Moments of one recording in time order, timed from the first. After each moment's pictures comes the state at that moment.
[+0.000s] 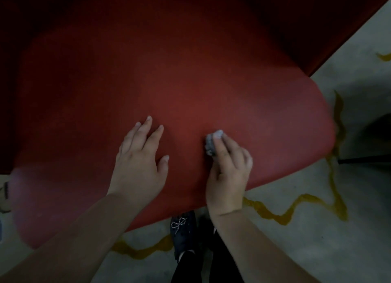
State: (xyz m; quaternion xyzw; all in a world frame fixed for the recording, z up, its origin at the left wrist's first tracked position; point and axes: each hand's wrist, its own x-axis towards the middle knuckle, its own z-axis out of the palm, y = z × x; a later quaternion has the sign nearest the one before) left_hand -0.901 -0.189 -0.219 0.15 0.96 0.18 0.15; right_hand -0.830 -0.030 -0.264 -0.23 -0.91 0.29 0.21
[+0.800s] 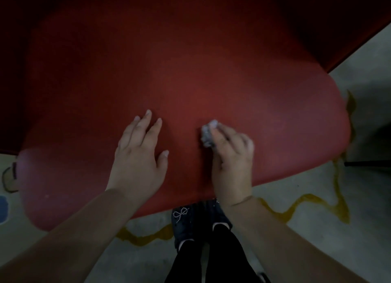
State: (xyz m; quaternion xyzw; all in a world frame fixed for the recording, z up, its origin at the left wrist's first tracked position) left_hand -0.893 -0.205 -0.219 0.12 0.96 0.17 0.15; right_hand -0.841 -0.022 -0.263 -0.09 -0.93 0.30 0.17
